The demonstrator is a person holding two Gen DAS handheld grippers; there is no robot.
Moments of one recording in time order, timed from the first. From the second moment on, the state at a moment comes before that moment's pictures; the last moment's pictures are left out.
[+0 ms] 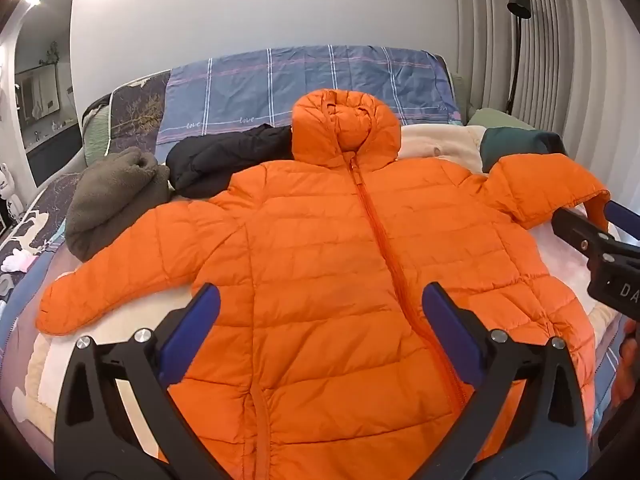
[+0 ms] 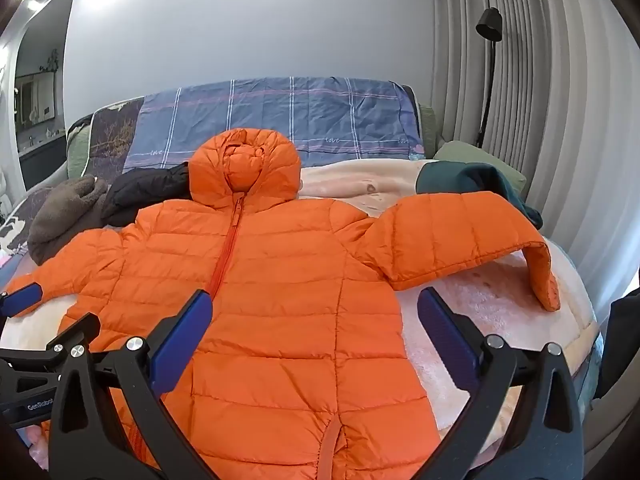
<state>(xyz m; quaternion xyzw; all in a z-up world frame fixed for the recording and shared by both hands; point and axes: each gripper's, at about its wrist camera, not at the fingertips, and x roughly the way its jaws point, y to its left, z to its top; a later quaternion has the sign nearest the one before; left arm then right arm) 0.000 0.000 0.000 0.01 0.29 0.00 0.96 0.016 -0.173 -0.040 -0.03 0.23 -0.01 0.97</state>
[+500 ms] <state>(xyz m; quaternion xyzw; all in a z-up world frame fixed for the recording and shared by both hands) 0.002 0.002 0.000 0.02 0.29 0.01 0.96 0.022 -0.167 -0.047 -0.03 0.22 0.00 0.98</state>
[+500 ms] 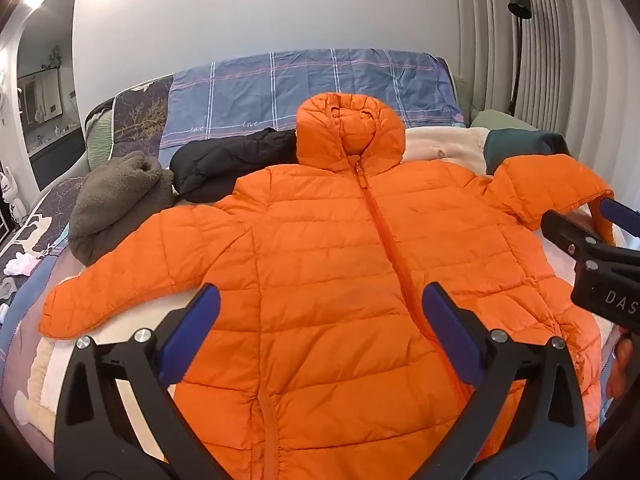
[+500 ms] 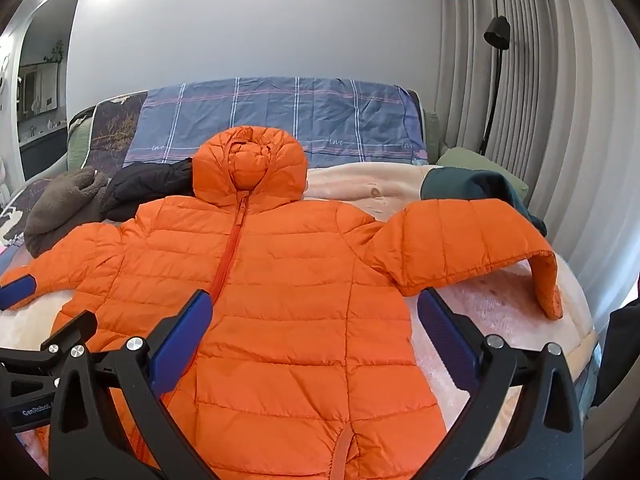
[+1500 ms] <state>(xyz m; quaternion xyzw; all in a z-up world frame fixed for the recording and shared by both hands) -0.005 0.000 -0.002 0.01 0.29 0.01 0.96 0.013 -0.174 -0.057 0.00 0.23 0.03 0.97</state>
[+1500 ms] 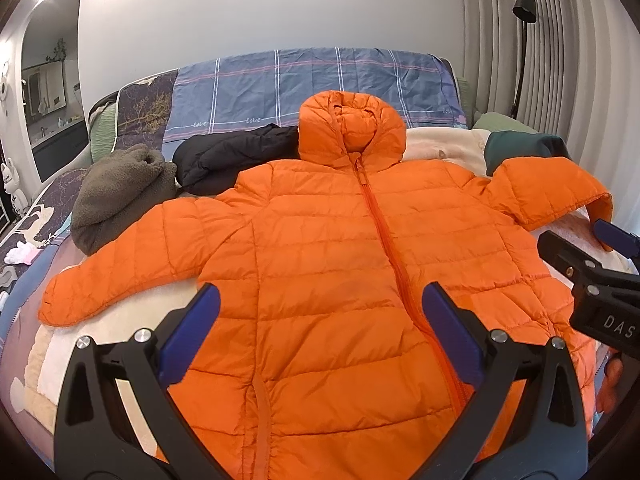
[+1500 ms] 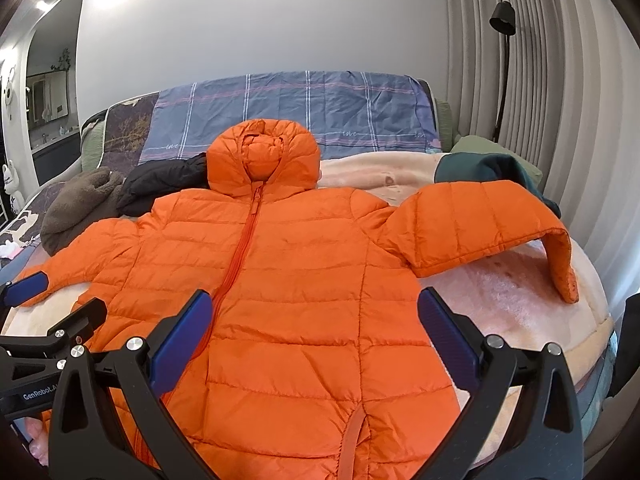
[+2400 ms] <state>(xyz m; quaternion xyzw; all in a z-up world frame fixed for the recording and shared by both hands) -0.007 -0.007 -0.001 0.01 0.29 0.00 0.96 0.009 -0.174 -0.057 0.00 0.23 0.03 0.97</state>
